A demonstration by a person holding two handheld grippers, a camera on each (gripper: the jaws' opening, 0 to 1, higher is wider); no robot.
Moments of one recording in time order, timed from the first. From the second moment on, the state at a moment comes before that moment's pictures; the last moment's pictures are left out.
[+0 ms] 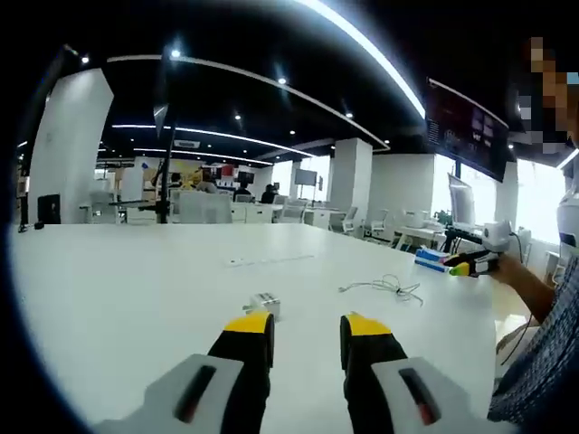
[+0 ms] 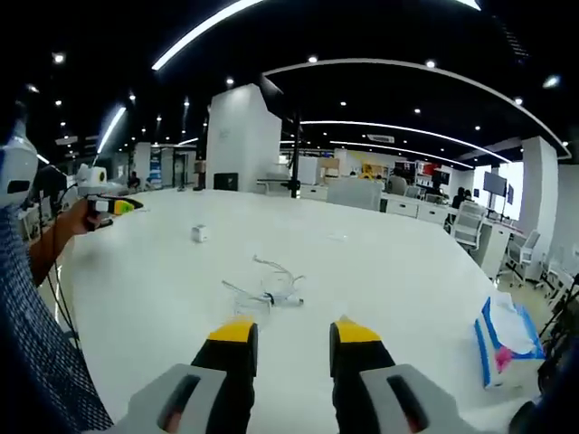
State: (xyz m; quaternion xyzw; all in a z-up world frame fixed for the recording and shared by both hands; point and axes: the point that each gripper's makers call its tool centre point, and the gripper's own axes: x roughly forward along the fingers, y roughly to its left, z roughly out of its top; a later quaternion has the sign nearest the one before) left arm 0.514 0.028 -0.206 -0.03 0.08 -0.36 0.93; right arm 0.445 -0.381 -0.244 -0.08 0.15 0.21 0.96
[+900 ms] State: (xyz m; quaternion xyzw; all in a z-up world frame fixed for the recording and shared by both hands) left arm 0.514 0.032 -0.204 -0.01 0.09 -0.35 0.93; right arm 0.444 -0.383 -0.238 -0.11 0.15 0.20 0.96
